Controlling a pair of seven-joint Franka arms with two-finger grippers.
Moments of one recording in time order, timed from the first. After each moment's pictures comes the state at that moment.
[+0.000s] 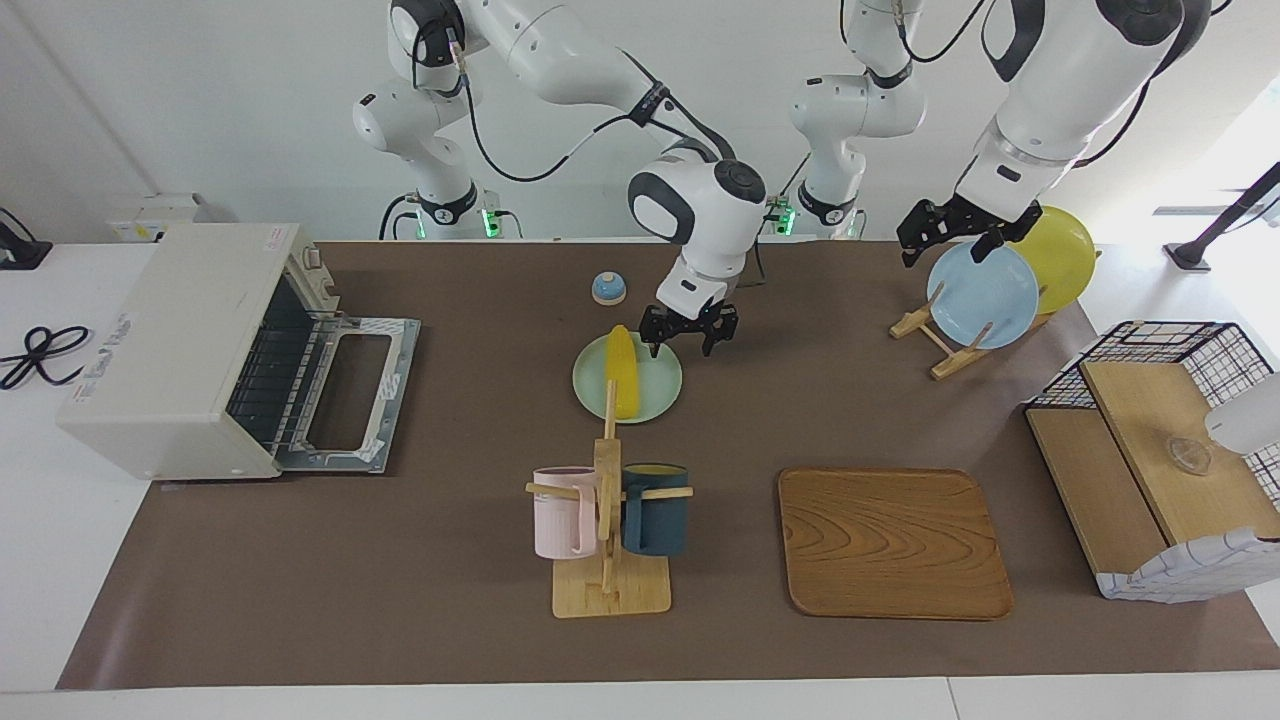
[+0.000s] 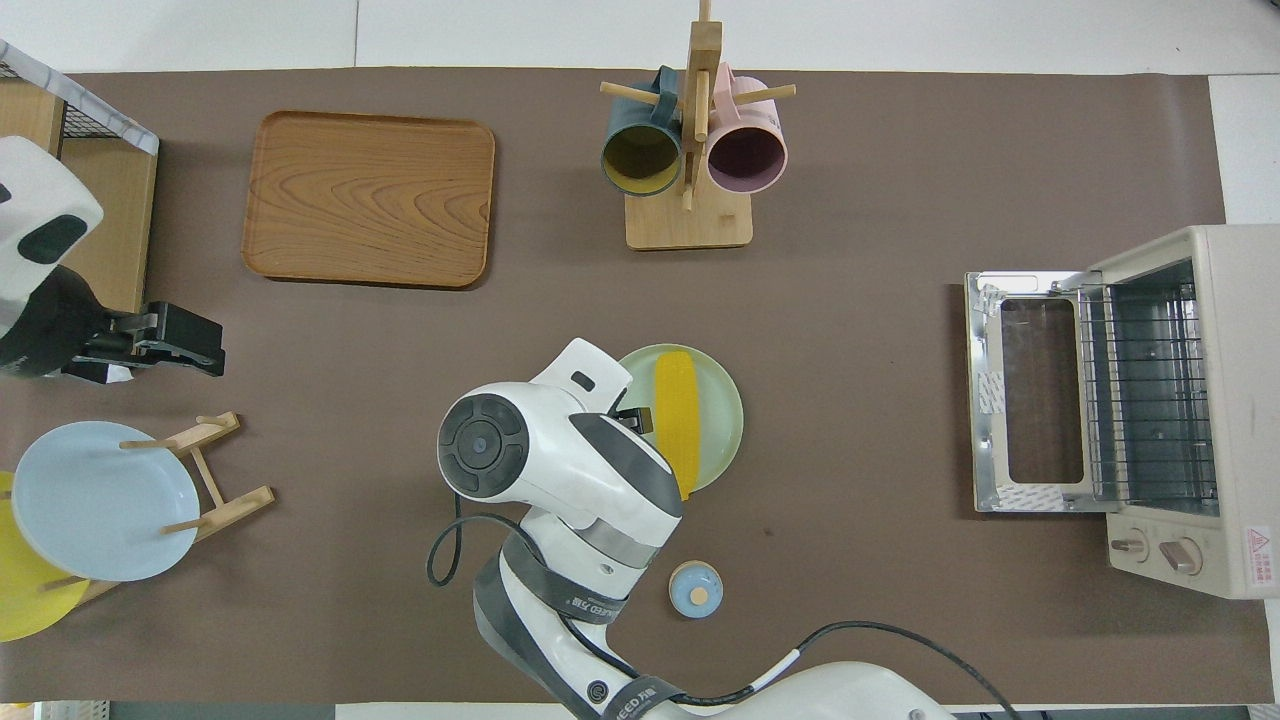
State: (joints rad) left arm -0.11 -0.06 -0.04 -1.65 -0.02 1.47 -0.14; right arm 0.78 0.46 0.03 -1.67 -0.18 2.05 0.78
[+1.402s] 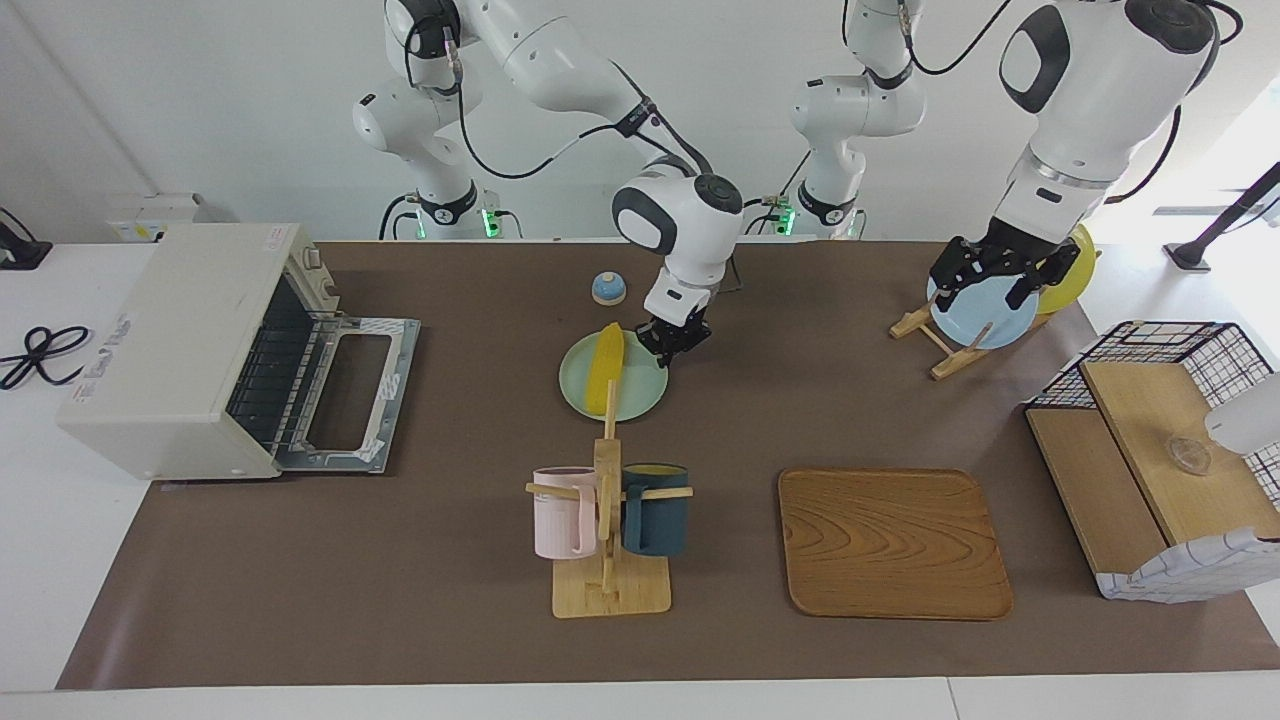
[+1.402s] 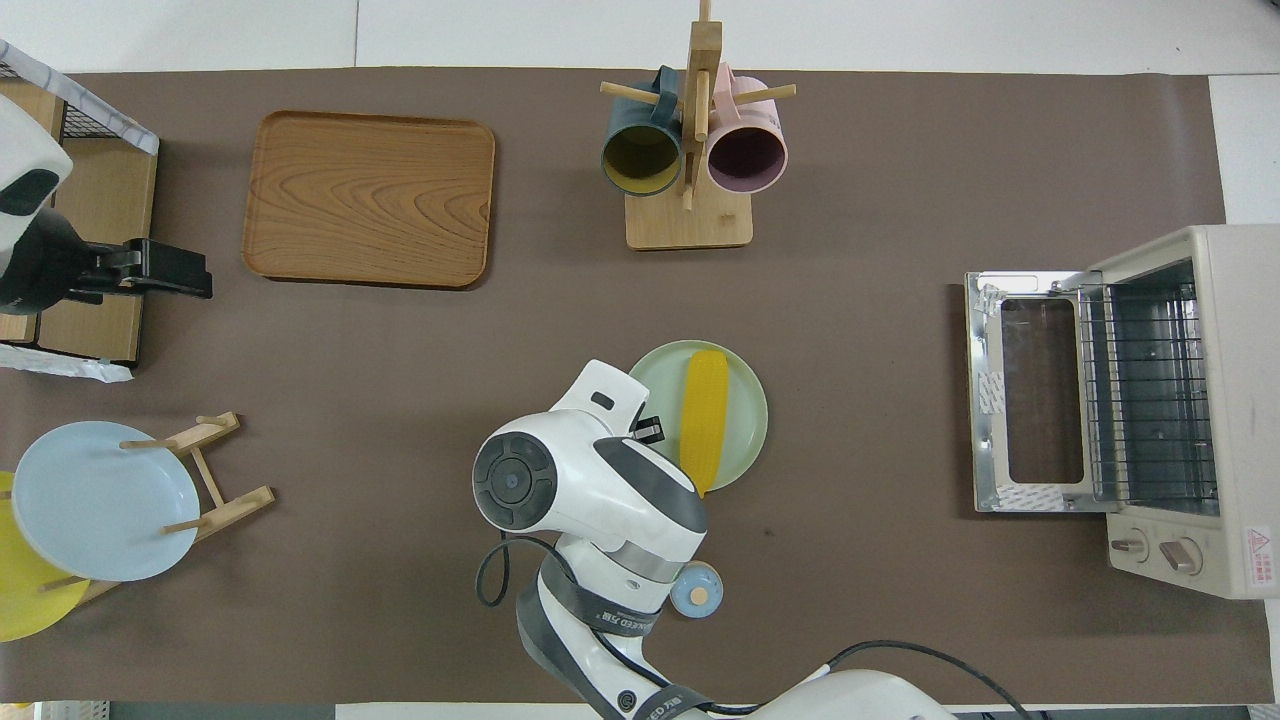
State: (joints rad) left arm -0.07 -0.03 -0.04 -1.69 -0.02 1.74 -0.07; right arm 0.78 0.42 0.03 -1.80 -0.30 2.11 0.71
